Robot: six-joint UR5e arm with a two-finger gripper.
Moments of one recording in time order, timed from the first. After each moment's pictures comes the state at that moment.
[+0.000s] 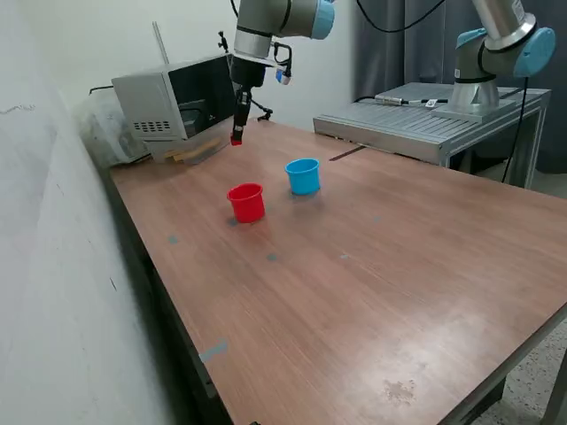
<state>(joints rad) -0.22 -0.95 1.35 -2.35 -1.69 3.34</state>
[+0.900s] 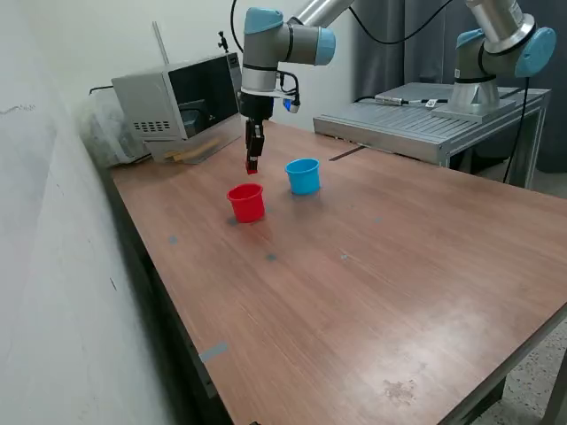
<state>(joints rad) -0.21 -0.88 1.38 -2.36 -1.66 3.29</state>
